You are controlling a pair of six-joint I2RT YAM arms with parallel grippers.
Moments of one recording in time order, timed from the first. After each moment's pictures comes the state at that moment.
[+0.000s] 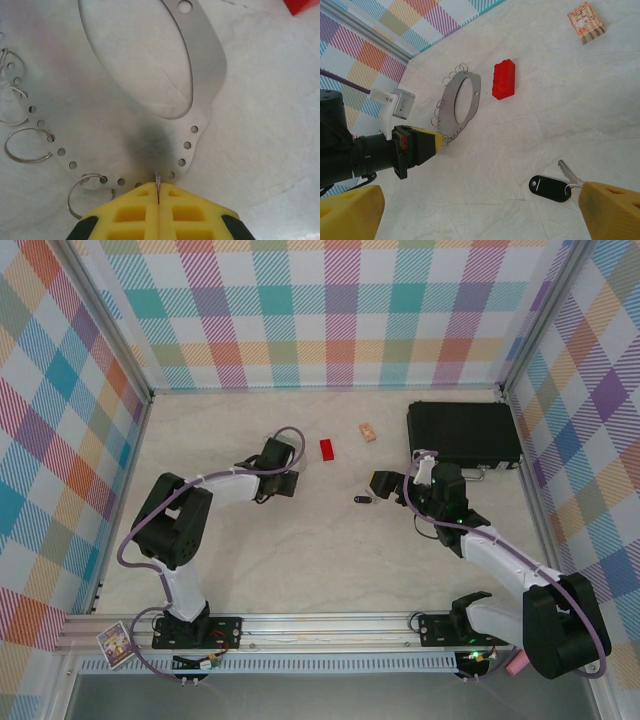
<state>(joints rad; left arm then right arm) -0.49 1.83 1.06 -0.22 -0.14 -0.17 0.34 1.13 0.50 0.22 -0.36 0.63</state>
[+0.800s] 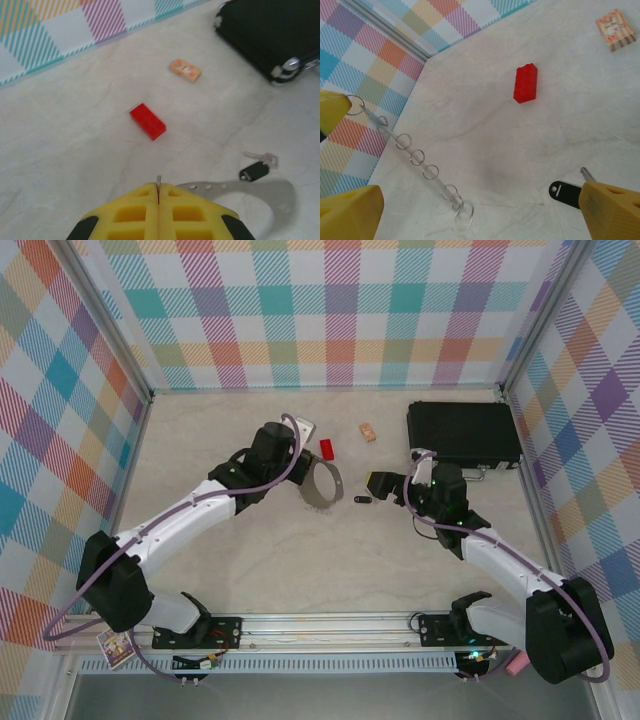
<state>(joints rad) -0.67 1.40 1.15 -0.32 -0.16 -0.03 0.37 1.10 0.50 0.26 -0.40 0.62</state>
